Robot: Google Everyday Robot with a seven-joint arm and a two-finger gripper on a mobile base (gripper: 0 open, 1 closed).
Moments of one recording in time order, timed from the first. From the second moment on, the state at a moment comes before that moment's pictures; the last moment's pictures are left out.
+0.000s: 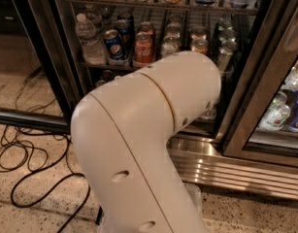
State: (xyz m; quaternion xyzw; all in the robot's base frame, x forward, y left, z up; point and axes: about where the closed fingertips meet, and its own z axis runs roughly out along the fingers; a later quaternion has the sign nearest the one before) arm 0.817 0.109 0.660 -0.13 0.77 0.10 0.62
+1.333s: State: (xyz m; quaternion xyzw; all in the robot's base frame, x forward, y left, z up) arm 0.803 0.100 0.674 -0.11 0.78 0.12 0.60
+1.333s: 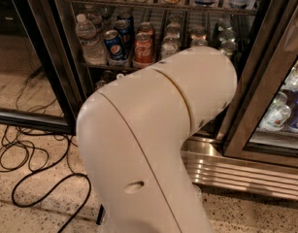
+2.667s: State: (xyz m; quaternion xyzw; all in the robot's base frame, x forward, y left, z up) arm 0.715 0.047 0.671 -0.01 0.84 0.08 0.54
